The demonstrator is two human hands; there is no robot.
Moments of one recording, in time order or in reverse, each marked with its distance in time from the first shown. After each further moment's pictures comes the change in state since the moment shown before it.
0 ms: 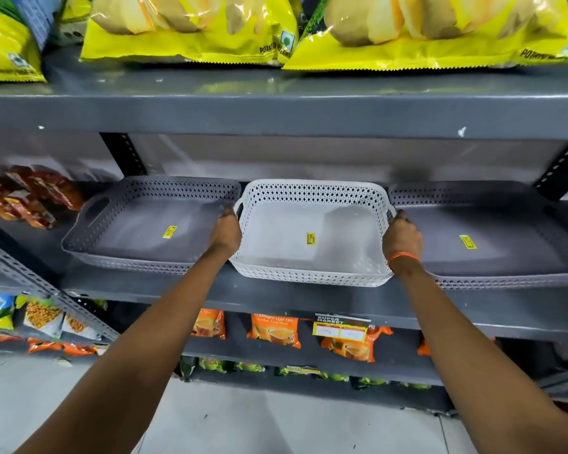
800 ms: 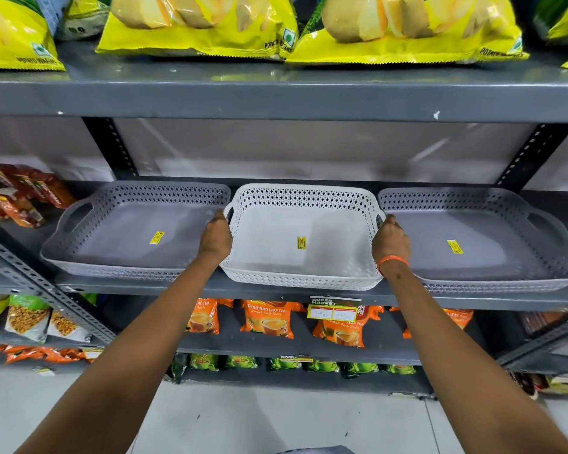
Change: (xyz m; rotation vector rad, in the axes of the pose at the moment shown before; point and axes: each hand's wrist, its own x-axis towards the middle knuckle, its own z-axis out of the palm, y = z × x) left_hand -0.041 -0.016 -0.012 -0.058 -0.005 0.064; right_hand -0.050 0.007 -0.005 -0.022 0.039 -0.005
